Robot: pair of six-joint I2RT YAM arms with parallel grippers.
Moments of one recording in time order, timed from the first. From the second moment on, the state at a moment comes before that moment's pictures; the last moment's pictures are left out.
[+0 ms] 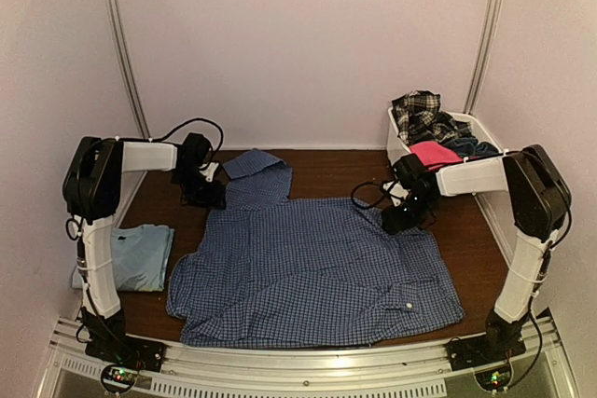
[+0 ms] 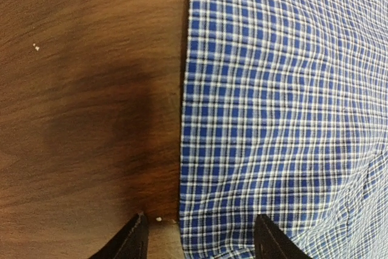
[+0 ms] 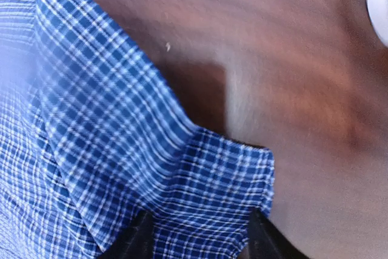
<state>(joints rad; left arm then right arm) -0.28 2.11 1.51 -0.60 0.13 -0.11 0.39 1.88 1.15 -0.45 0.00 0.03</state>
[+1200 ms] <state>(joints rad) -0.27 2.04 1.48 -0.48 0.31 -0.12 0.38 1.67 1.19 -0.55 0.00 0.08</state>
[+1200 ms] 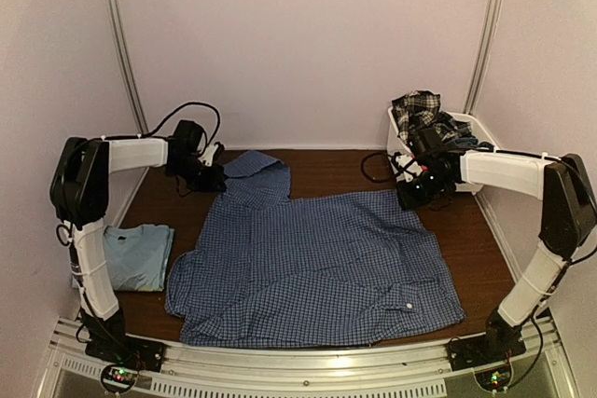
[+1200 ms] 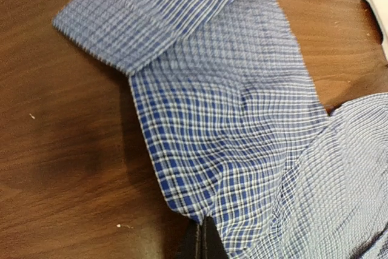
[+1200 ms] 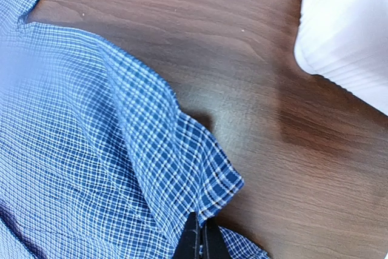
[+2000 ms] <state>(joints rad) -0.28 1.61 1.09 -0.41 0.37 0.15 0.32 1.51 1.02 -0.55 -0.02 0.08</state>
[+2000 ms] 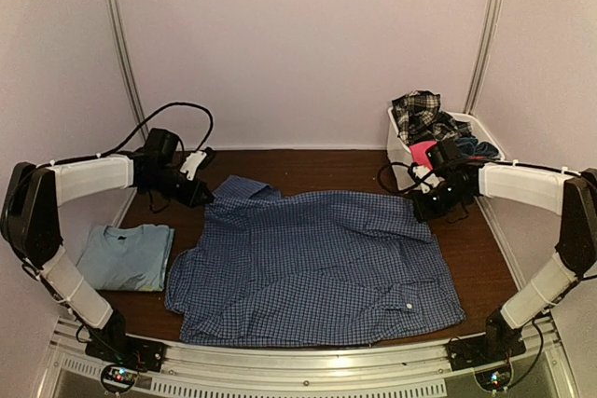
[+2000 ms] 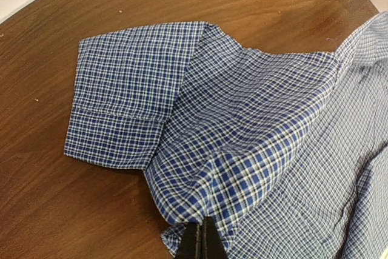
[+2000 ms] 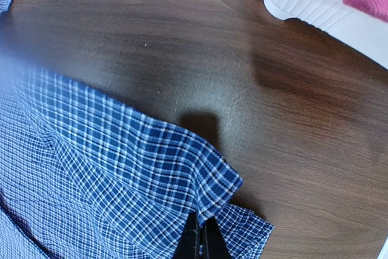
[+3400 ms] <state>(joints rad) -0.22 1.98 1.41 -0.52 0.37 -0.15 0.20 1.90 1.29 -0.77 -0.26 -0.19</state>
